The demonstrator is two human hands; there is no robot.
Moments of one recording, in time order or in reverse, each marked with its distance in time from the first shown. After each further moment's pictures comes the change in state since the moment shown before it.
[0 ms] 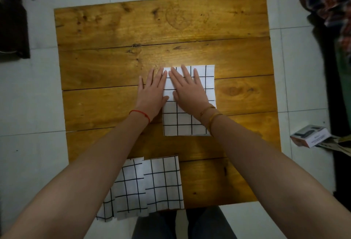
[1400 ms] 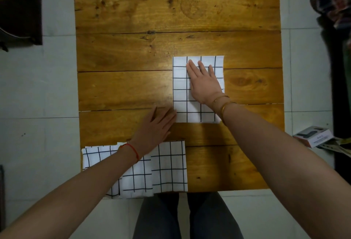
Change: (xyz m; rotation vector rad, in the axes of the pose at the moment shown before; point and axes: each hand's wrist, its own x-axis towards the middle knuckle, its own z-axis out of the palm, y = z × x) left_hand -0.140 -0.009 0.067 0.271 0.108 0.433; right_hand -0.018 0.001 -0.005 0.101 -0.123 0.066
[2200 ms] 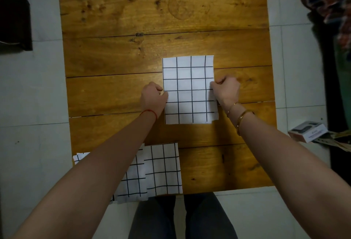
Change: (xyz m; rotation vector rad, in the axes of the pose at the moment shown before) left_hand 0.111 -0.027 -0.037 -1.078 0.128 -1.035; right_hand -0.031 0.062 0.009 0.871 0.319 0.799
